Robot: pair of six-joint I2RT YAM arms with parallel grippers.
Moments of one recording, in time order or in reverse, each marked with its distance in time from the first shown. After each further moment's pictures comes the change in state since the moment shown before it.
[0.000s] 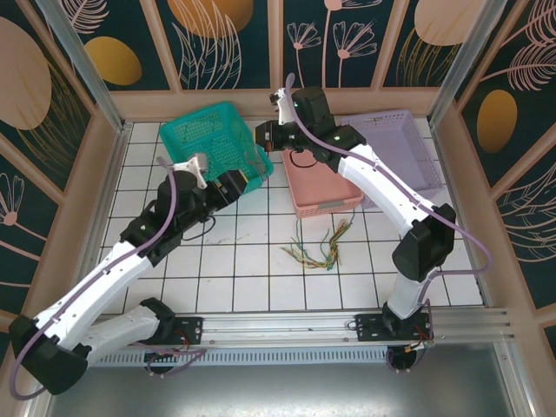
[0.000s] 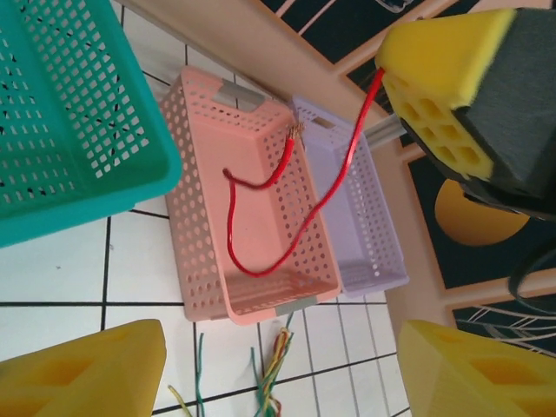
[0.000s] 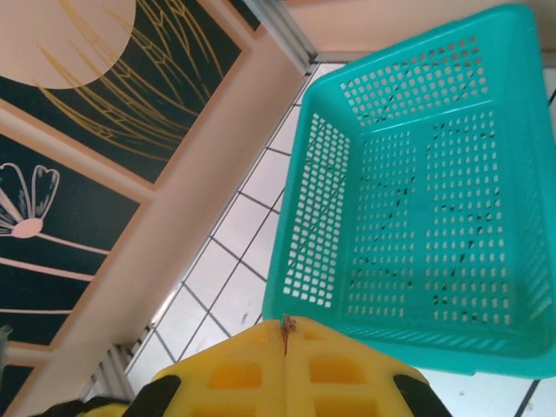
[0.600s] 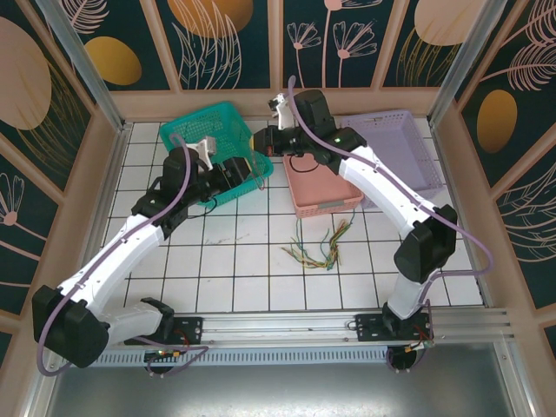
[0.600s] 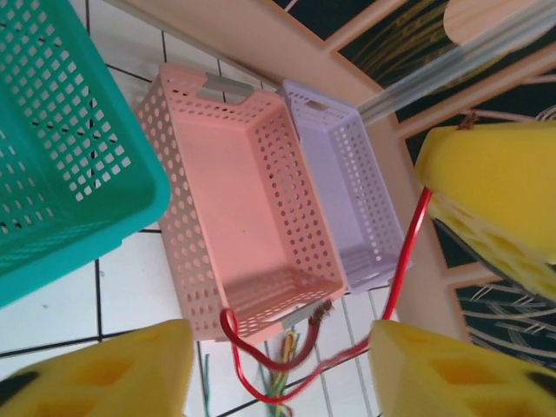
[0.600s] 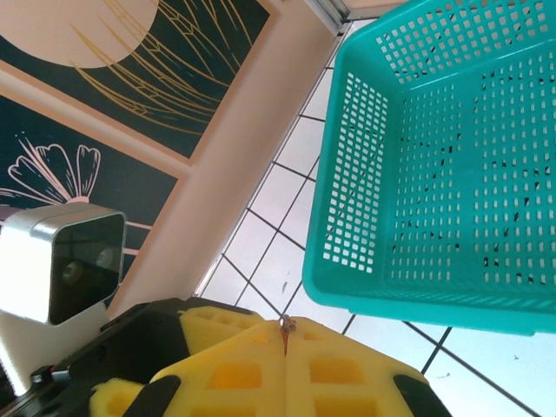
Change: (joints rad) left arm 0.106 0.149 0.068 0.066 0.193 0.090; right arm 0.000 -0.028 -0.041 -0.005 -0.081 0.067
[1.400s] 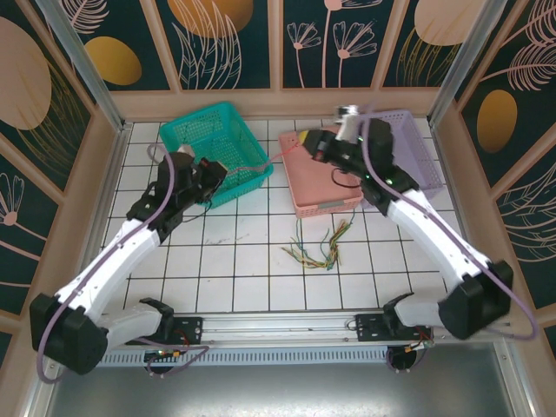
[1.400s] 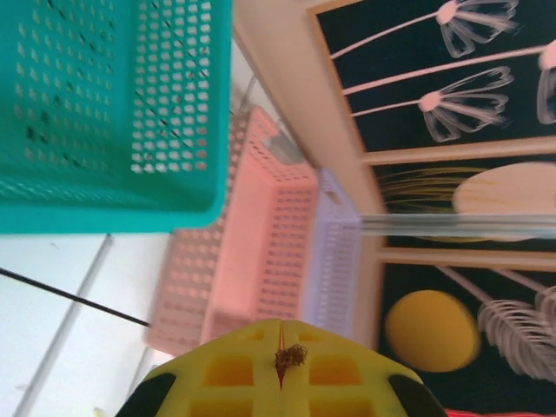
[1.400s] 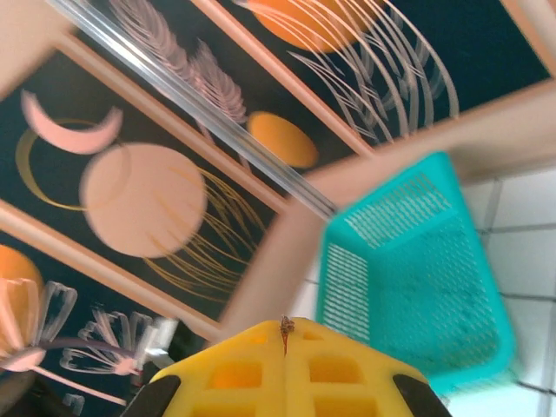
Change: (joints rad) left arm 0.025 -0.135 -0.144 0.022 -0.193 -0.575; right arm -0.188 -0.544 -0.695 0.670 0.134 0.289
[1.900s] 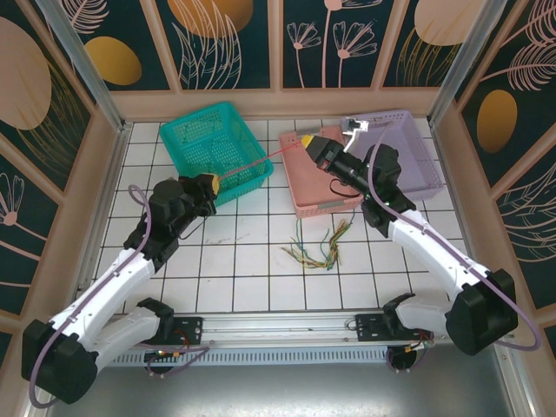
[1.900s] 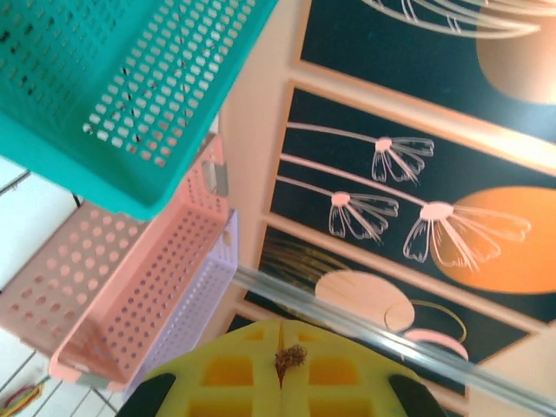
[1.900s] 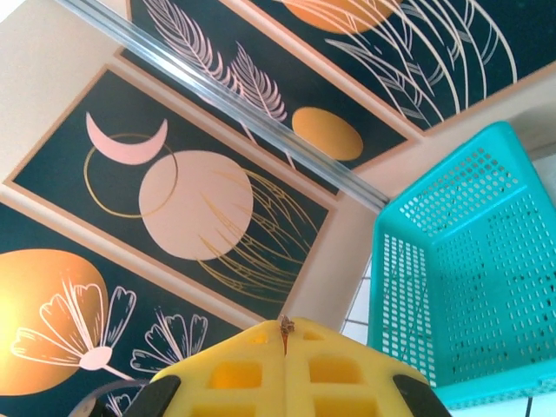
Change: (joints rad) left arm 0.039 -0.056 -0.148 0.201 -0.127 -0.470; right arm 0.045 0.022 -0.117 0.174 -0.009 0.155
